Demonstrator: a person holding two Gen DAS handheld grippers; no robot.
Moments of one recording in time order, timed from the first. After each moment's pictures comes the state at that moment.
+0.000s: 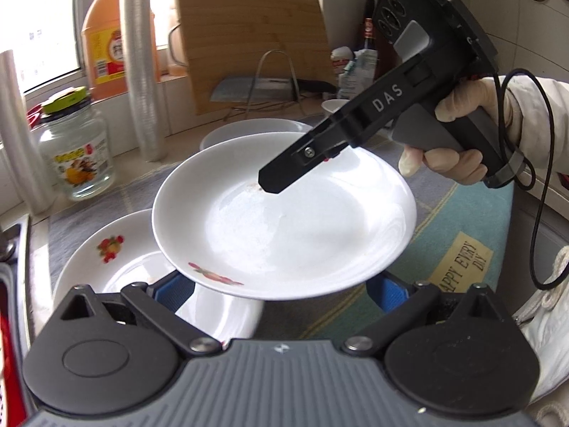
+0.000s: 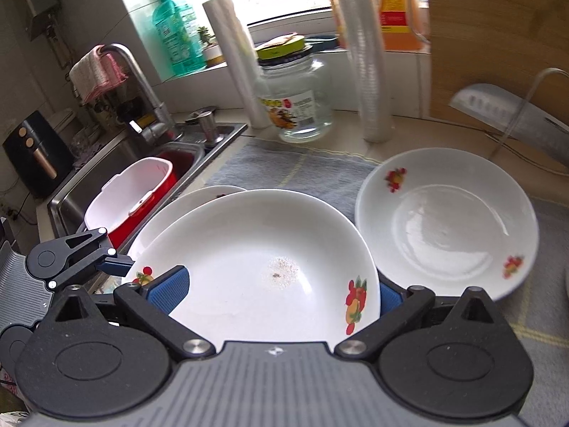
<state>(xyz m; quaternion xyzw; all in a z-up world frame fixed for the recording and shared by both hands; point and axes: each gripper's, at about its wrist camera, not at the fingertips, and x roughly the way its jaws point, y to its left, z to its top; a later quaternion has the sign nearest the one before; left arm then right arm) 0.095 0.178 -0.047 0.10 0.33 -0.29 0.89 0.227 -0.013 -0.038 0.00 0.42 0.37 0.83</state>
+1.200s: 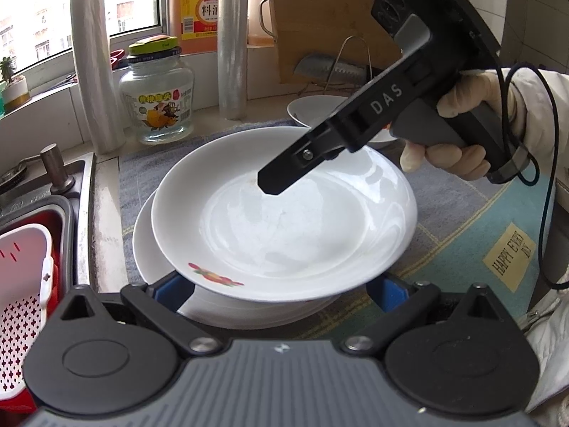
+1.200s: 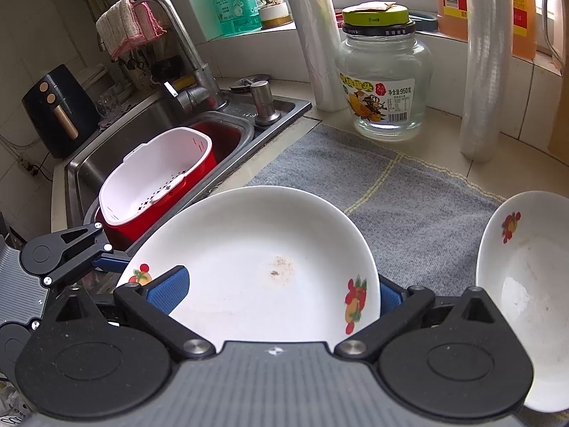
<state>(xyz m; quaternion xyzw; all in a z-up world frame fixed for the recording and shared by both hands) 0.097 0.243 -0.065 0.06 0.36 -0.22 0.91 0.256 0.085 -0.058 -0.05 0.44 0.43 0.79</state>
